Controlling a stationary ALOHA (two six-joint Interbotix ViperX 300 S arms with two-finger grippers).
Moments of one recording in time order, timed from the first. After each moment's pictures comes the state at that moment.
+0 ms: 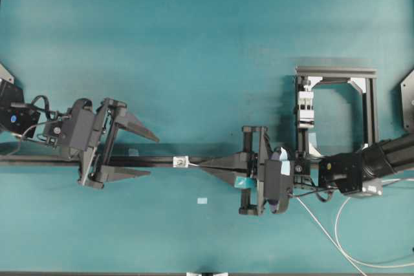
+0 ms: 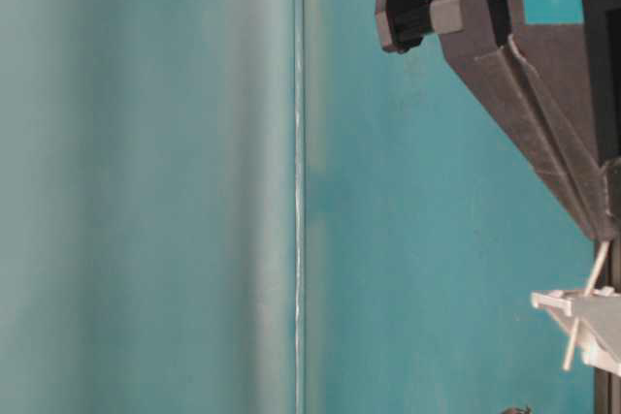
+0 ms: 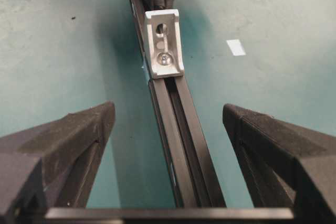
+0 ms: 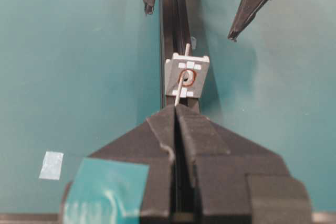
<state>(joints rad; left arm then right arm) -0.31 0.20 1.14 -0.07 -1.06 -0.03 0.45 0.46 0.70 0.62 -1.04 -0.21</state>
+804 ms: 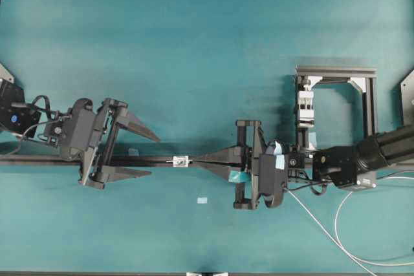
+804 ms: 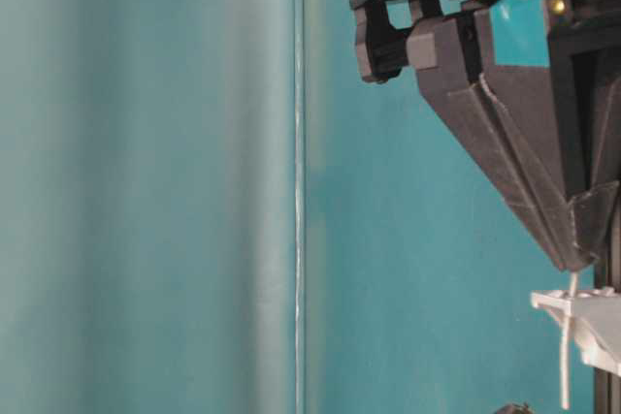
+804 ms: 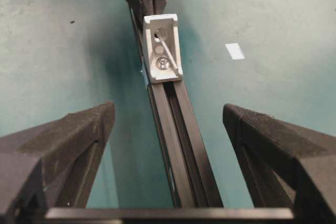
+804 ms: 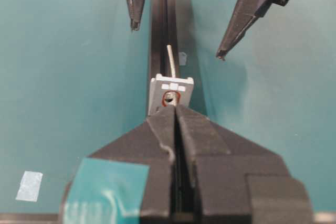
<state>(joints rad) -0.31 0.20 1.13 -0.07 -1.06 -0.03 0.40 0.46 0.69 0.56 -1.04 -0.21</state>
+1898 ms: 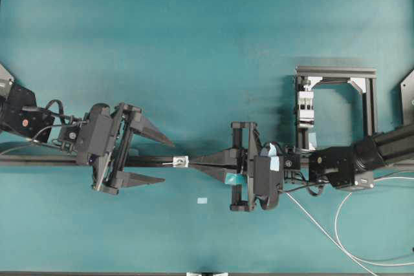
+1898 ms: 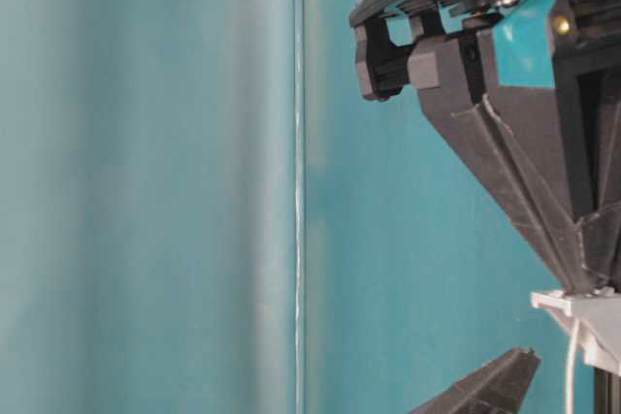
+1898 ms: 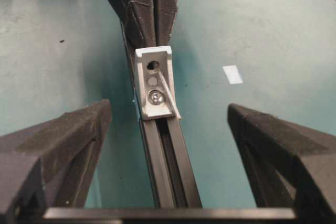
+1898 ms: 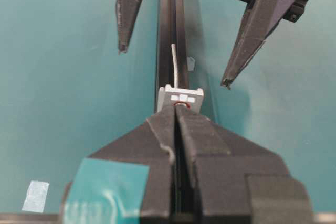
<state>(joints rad) -0.31 0.20 1.04 -0.07 -0.95 -0.04 0.40 0.46 0.66 0.54 -1.00 -0.21</state>
